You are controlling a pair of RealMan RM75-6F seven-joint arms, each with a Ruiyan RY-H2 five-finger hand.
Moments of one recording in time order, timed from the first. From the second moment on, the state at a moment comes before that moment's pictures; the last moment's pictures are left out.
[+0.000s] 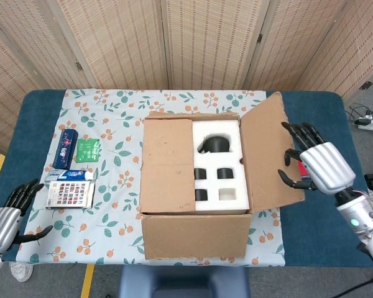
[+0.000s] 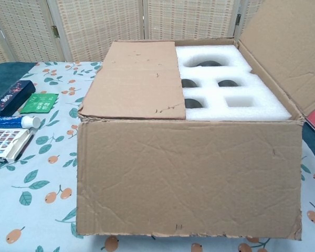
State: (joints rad) left arm -0.16 -1.10 0.01 -1.50 1.64 1.47 -0.36; right arm 0.51 -0.71 0.08 -1.89 -1.48 1.20 0.04
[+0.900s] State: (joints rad) left arm -0.35 -0.92 -0.07 -1.85 1.78 1.37 -0.15; right arm -0.01 -1.07 -0.10 -1.48 -1.71 1.79 0.29
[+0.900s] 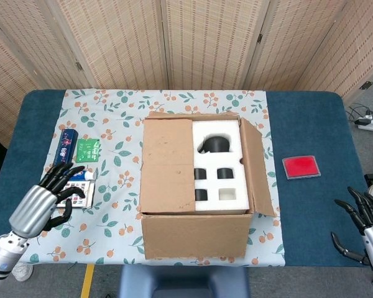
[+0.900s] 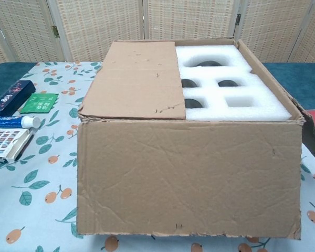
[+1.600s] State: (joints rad) left arm -0.81 -1.17 -0.26 -1.79 1.31 0.84 0.08; right arm -0.10 -1.09 -0.04 -1.28 -1.58 1.80 0.62
